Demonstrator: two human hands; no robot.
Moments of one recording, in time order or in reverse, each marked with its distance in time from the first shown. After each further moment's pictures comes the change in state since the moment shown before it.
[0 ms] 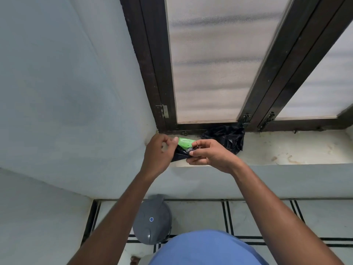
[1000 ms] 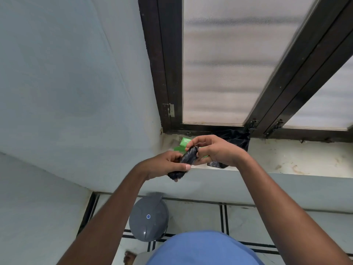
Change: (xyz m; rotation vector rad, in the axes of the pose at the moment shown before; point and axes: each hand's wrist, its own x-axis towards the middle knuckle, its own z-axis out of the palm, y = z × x) left_hand 0.000 -0.010 -0.017 -0.311 -0.865 -0.270; right_hand 0.009 -0.035 -0.003 -0.355 -0.173 0.012
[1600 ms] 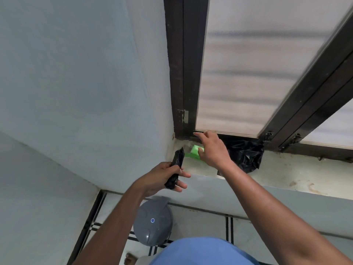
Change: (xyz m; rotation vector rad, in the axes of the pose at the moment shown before) left_hand -0.033 -0.029 0.005 -0.475 0.261 -0.062; right_hand 0.100 0.037 0.011 -1.207 0.606 -0.241
